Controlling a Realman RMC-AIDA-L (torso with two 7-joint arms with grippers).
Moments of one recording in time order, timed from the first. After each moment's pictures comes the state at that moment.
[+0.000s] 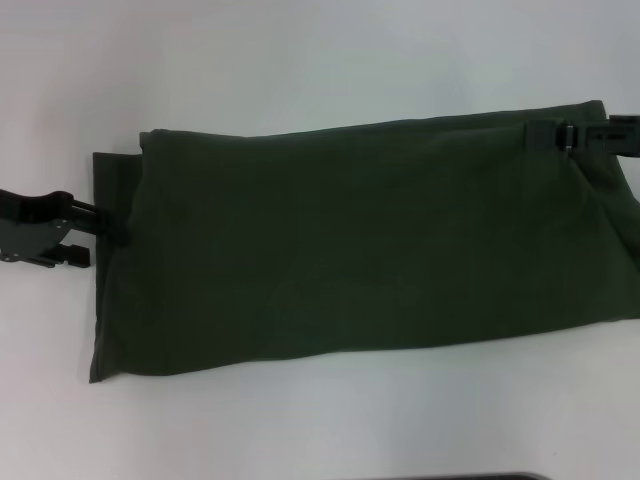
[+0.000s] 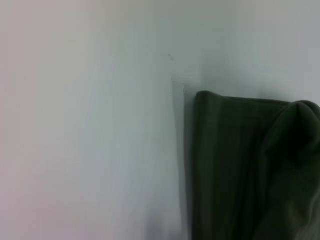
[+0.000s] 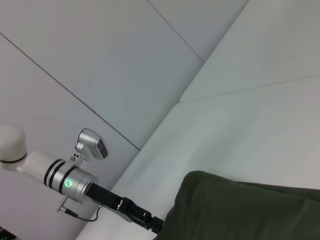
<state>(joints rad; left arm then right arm) -0.70 -1.93 0.58 0.59 2.67 1.51 -2.64 0.53 1.95 -0.44 -0.70 -2.16 -1.85 1.97</state>
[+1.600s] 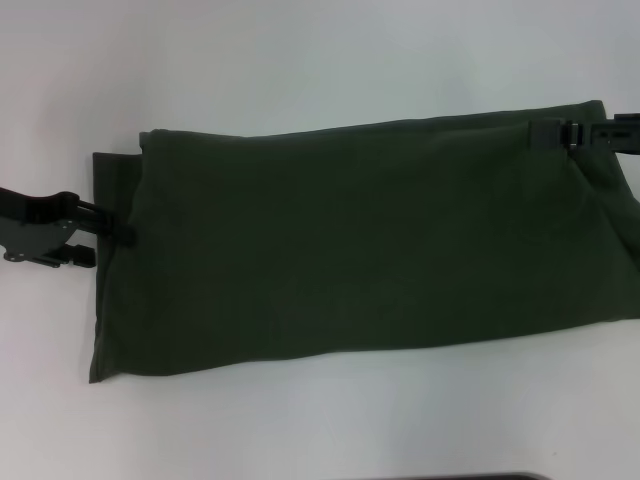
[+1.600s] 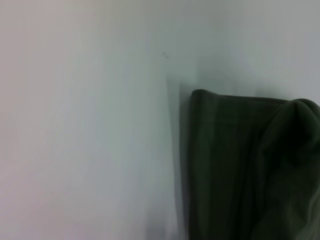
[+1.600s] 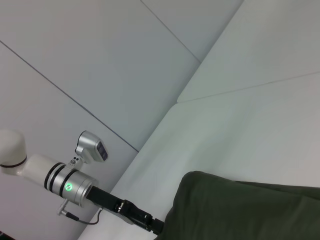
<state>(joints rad) -0.70 -1.93 0.58 0.57 2.67 1.50 -2.63 0.53 1.95 -0.44 -0.70 -2.16 -1.85 1.99</state>
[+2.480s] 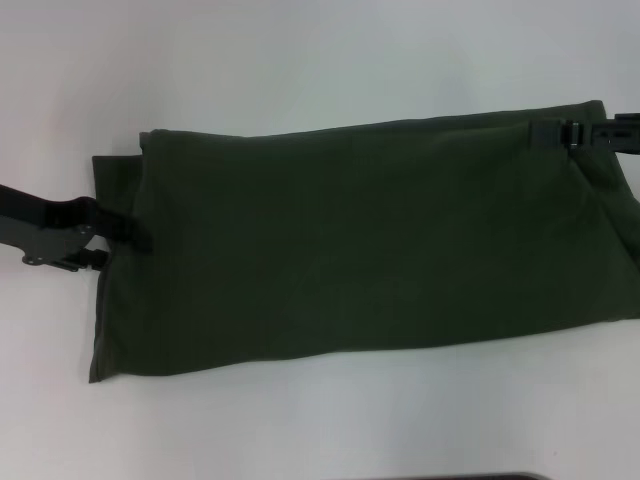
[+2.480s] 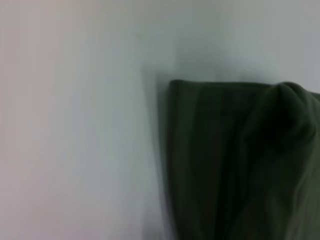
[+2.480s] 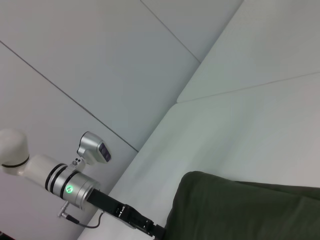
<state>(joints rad) -0.72 -1.95 0.59 0.56 2.67 1.51 -2.62 0.53 1.95 -0.44 -0.70 -2.16 -1.85 1.99</state>
